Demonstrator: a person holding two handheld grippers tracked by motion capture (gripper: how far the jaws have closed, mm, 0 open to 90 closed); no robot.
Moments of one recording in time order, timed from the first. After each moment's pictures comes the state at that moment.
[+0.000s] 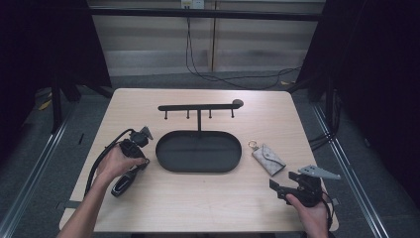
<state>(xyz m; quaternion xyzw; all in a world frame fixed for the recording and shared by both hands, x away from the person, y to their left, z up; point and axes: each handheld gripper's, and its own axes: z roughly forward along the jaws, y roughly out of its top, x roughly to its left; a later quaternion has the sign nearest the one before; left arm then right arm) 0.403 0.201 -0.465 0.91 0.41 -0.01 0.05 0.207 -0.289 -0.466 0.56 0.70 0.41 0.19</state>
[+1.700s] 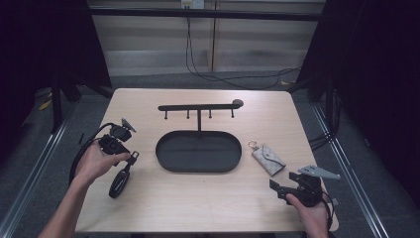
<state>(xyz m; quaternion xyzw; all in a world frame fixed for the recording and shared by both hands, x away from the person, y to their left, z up) 0.382 0.237 -0.412 0.89 0.43 -0.01 0.12 0.208 -0.290 -0.467 0.56 0.70 0.40 0.19</state>
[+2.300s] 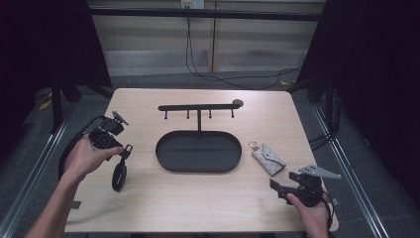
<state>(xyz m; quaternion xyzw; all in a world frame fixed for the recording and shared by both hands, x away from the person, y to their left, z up) 0.378 0.248 -0.377 0.89 0.43 0.01 0.14 0.208 -0.291 -0.468 0.56 0.69 0.41 0.19</state>
